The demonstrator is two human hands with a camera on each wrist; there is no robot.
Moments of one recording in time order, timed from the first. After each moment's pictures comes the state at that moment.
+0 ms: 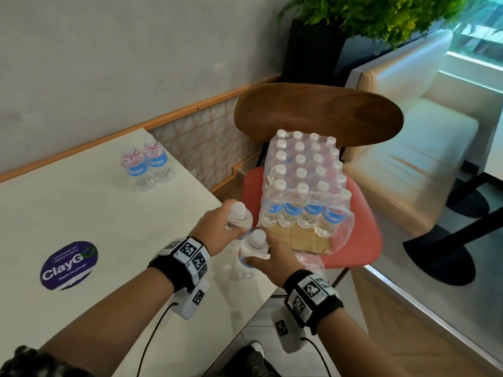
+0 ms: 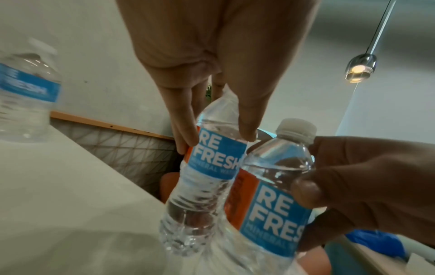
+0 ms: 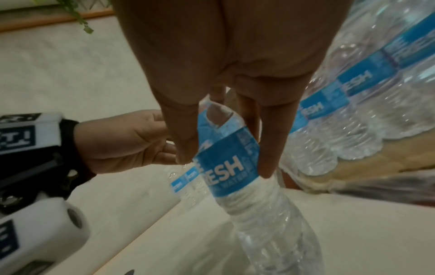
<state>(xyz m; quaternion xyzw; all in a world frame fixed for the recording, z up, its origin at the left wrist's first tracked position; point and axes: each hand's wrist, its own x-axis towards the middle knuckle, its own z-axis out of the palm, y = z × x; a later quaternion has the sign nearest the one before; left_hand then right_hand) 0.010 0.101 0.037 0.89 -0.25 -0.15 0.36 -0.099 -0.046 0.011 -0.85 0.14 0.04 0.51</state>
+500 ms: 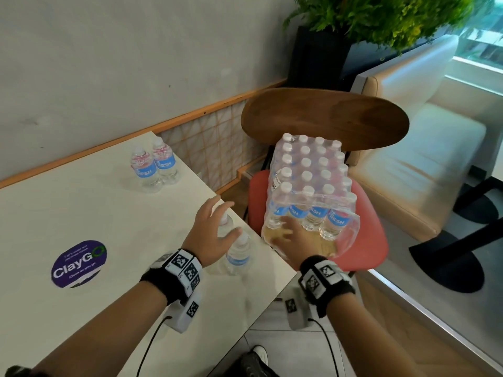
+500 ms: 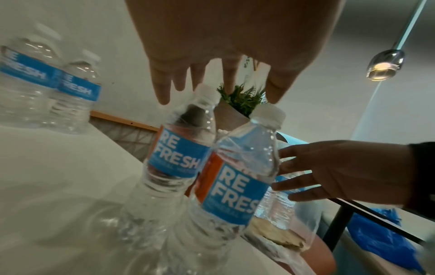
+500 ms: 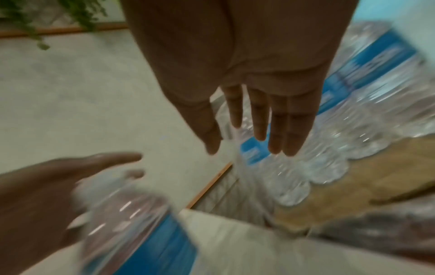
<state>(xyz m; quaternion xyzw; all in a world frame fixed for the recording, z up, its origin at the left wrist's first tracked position) 0.005 0.128 0.021 0.89 -0.25 -0.05 0.39 -0.075 -0.081 0.004 -0.85 0.25 0.01 0.47</state>
